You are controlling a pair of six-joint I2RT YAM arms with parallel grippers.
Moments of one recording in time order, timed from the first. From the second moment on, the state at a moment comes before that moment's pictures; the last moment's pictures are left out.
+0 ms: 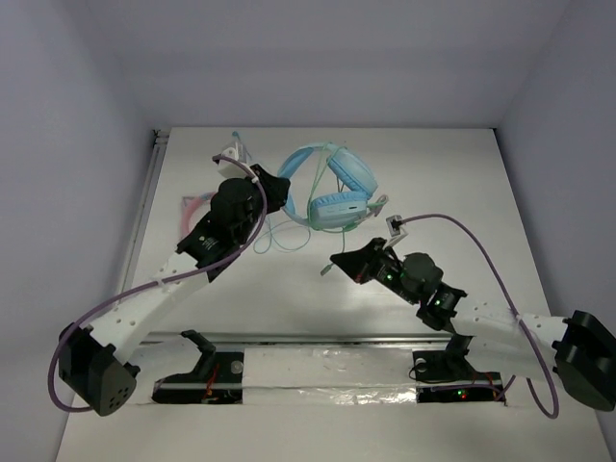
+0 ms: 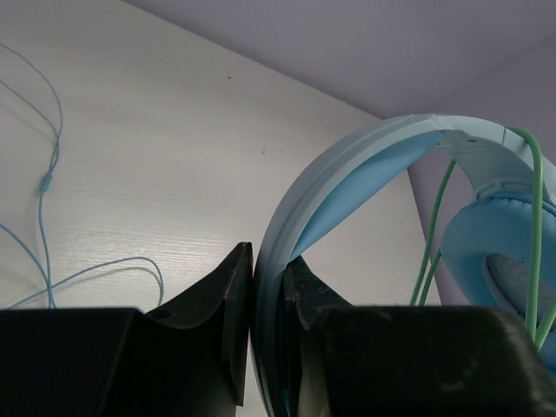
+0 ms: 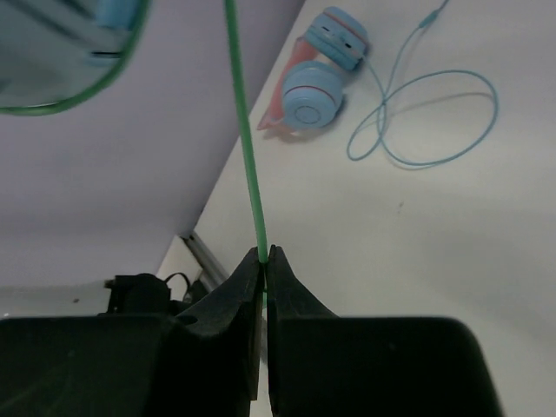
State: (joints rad) left arm -0.63 1.08 0.95 -0.04 -0.28 -0.74; right arm 0.90 1.00 0.36 0.59 0.04 0.85
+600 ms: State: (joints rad) left arm -0.70 1.29 0.80 0.20 -0.48 -0.81; right arm 0.99 1.03 0.36 0.72 0.07 0.99
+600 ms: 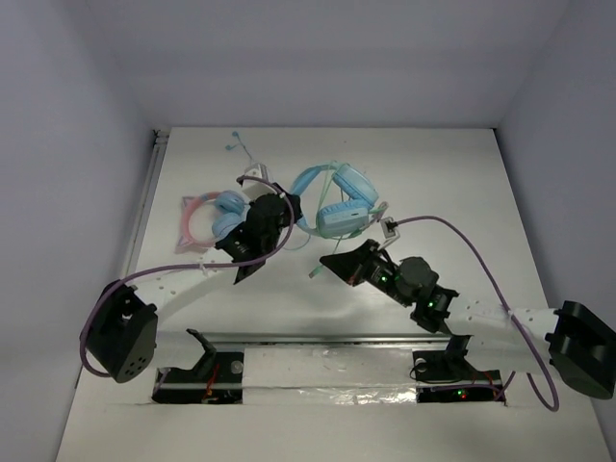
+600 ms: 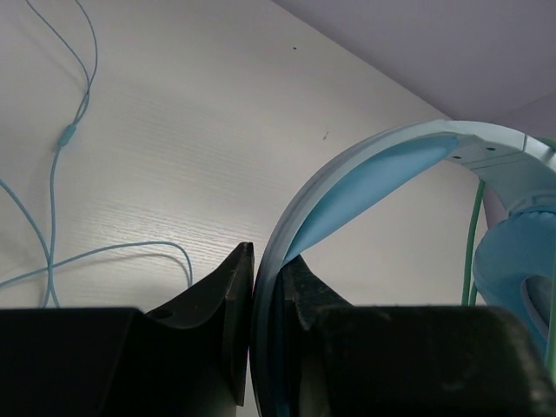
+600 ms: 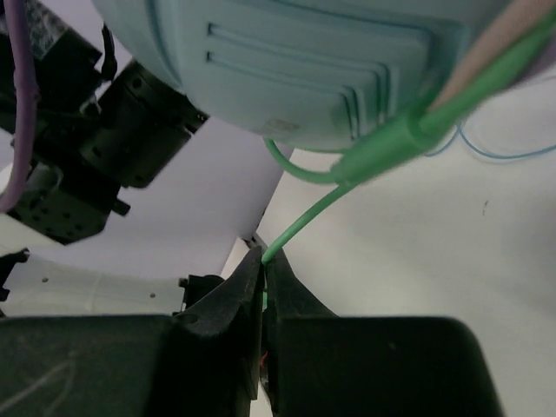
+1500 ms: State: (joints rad) left arm -0.80 1.27 0.56 0.40 -0.66 -0.88; right arm 1.03 1.30 0.48 0.79 0.37 1.23
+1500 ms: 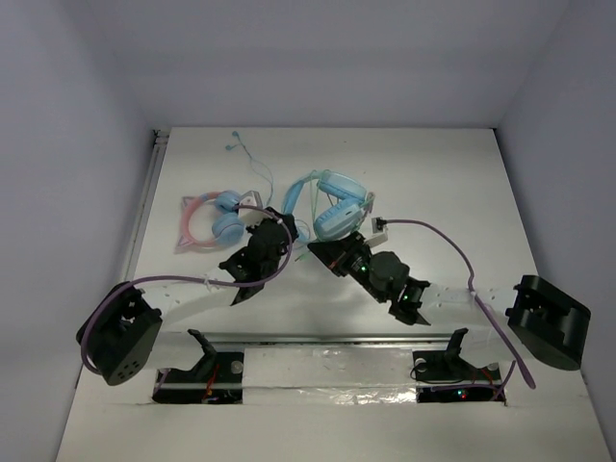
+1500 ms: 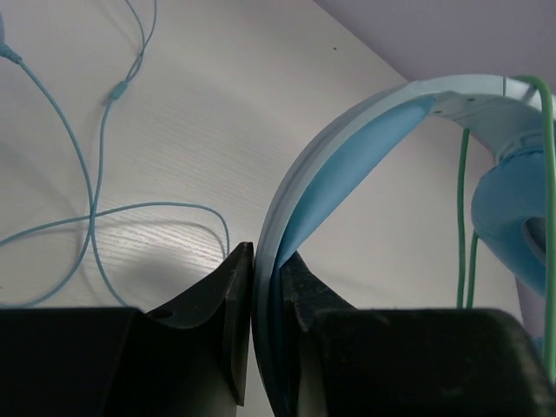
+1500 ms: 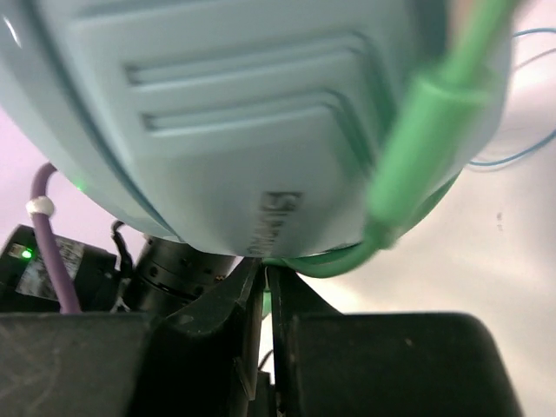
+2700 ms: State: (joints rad) left arm -0.83 1.73 0.77 0.26 -0.41 -0.80; right arm 1.01 0.97 0.41 0.47 0.72 1.19
